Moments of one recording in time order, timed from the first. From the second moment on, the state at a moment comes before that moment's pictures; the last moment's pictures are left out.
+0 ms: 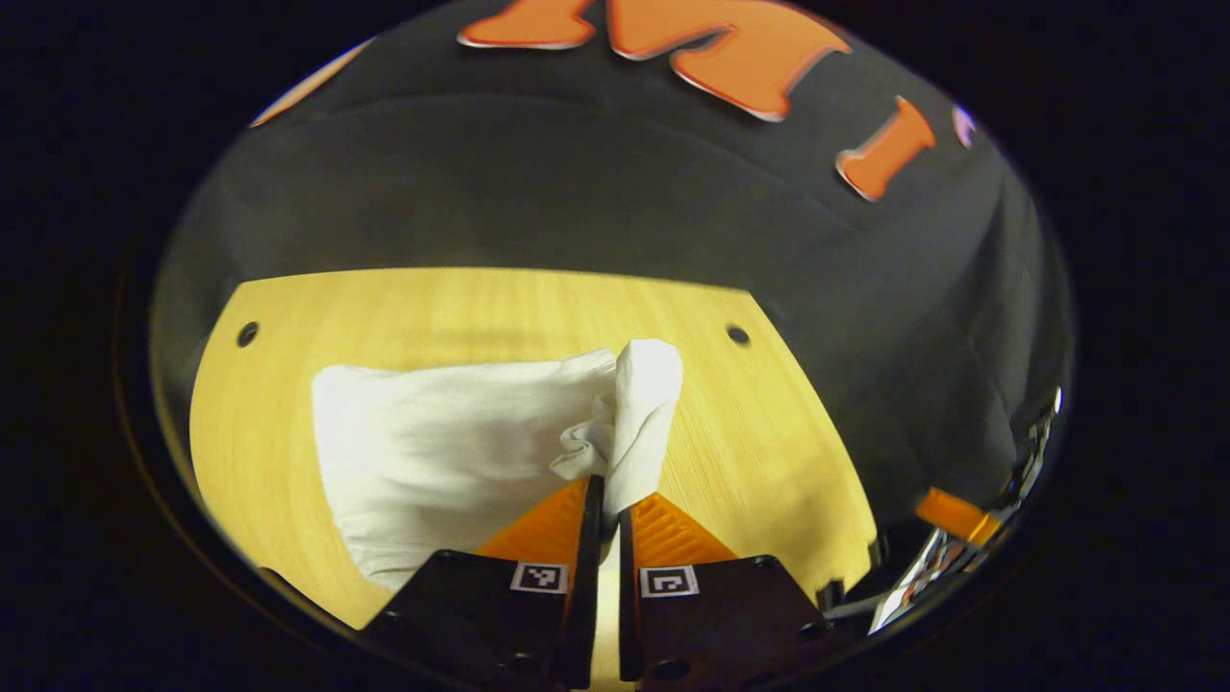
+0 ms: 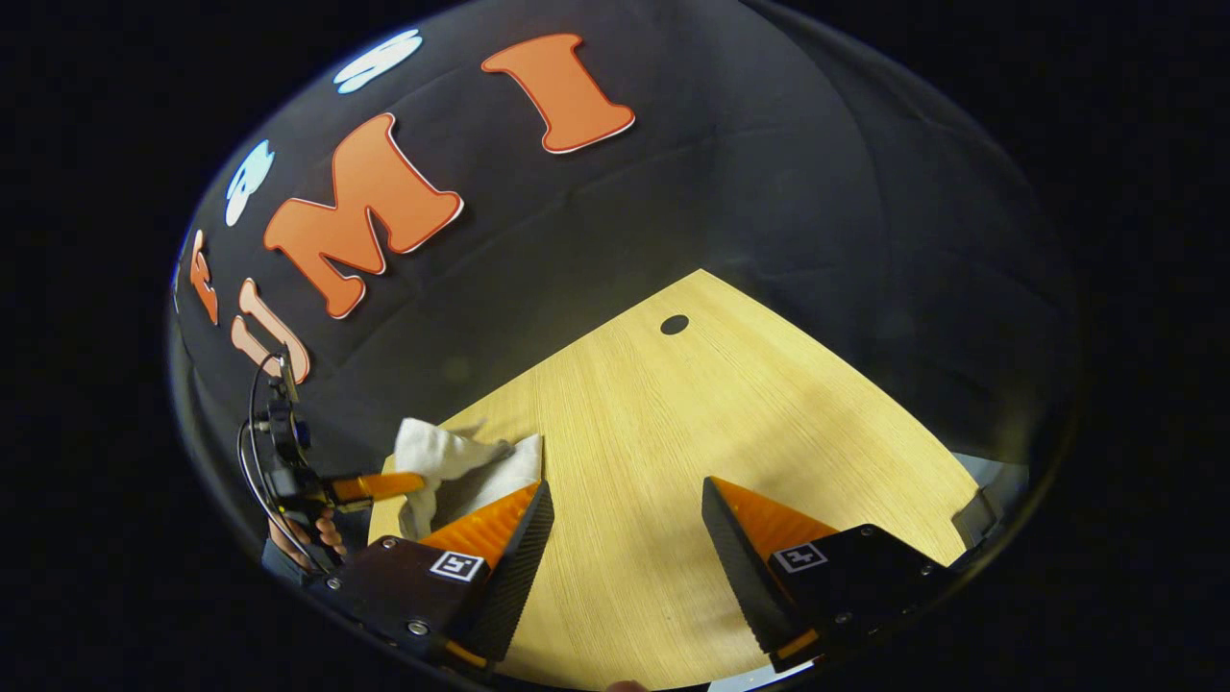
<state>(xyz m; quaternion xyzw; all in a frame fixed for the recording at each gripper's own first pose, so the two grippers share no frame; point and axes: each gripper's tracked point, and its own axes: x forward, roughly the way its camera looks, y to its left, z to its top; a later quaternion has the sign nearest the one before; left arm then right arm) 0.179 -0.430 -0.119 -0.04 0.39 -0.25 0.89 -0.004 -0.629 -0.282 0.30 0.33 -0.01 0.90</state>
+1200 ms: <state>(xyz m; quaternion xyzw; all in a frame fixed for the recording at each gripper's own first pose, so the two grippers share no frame) 0.107 -0.214 0.103 0.01 0.03 -0.09 1.00 0.029 -0.442 -0.113 0.10 0.12 0.11 0.98</state>
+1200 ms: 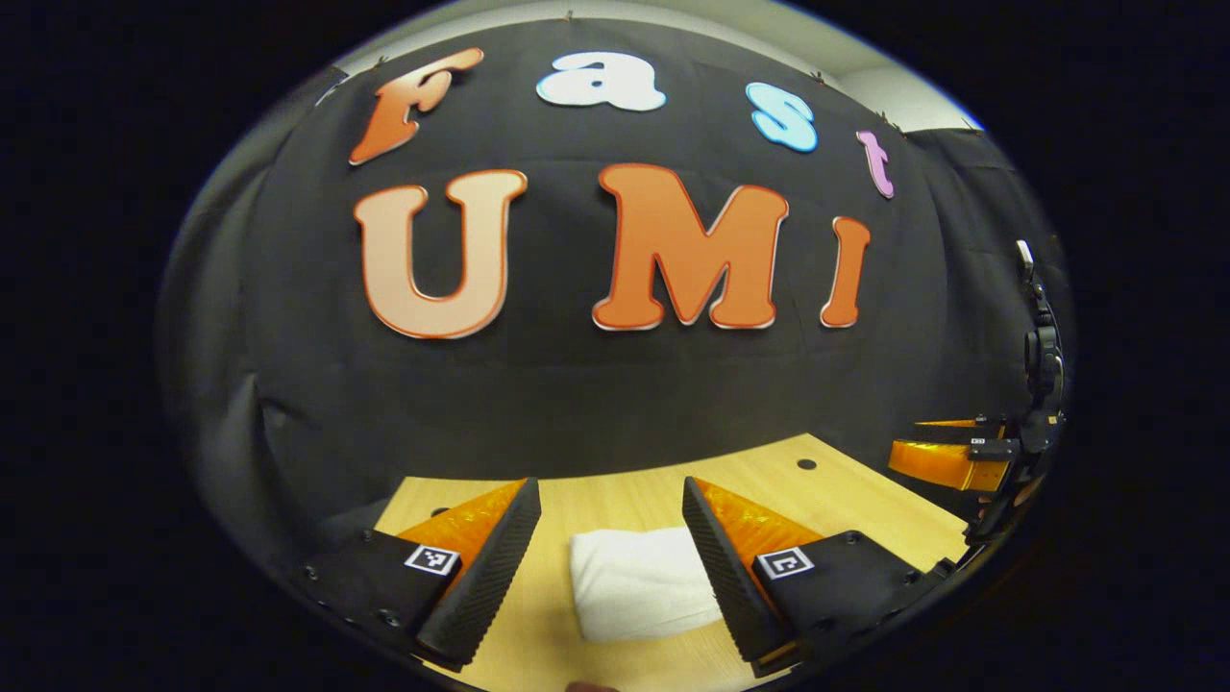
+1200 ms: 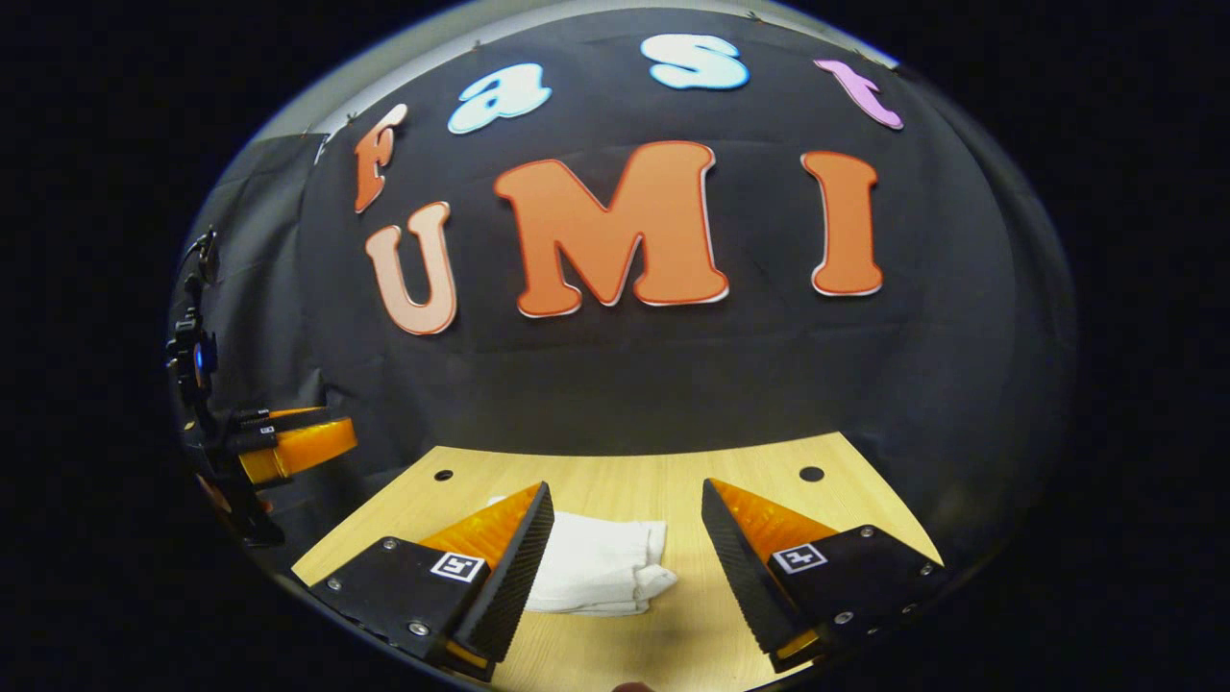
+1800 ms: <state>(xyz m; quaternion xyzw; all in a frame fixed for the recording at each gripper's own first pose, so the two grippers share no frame) 0.029 -0.145 0.132 0.07 -0.11 0.00 0.99 0.004 -0.397 -0.059 0.04 0.01 0.11 0.99</state>
